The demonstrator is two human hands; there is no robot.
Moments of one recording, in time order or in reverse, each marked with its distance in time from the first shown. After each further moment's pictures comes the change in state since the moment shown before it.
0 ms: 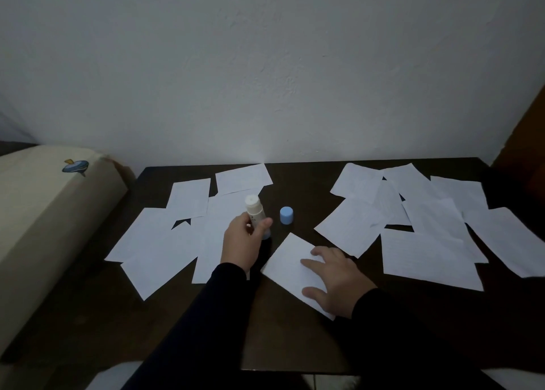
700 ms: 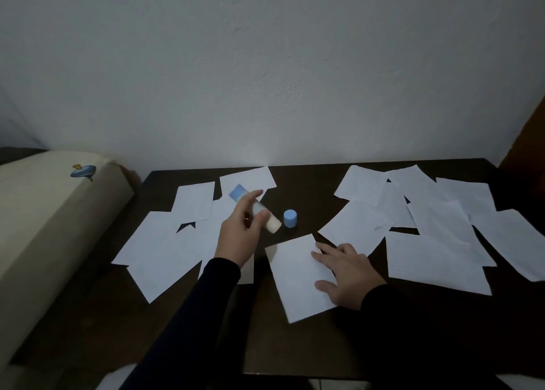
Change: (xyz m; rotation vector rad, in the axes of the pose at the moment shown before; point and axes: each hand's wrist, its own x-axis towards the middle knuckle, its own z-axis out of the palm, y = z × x) left_hand -0.006 0.021 -0.026 -0.087 -0.033 0.263; right_hand 0.008 0.011 -0.017 -0.050 -0.042 0.024
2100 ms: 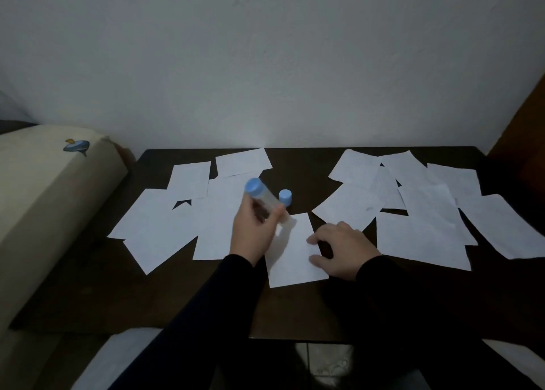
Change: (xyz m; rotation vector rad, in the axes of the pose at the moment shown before) left_hand -0.042 0.008 0.028 -0.150 0.059 -0.156; right_hand -0.023 -0.007 -0.016 0.054 0.052 -0.015
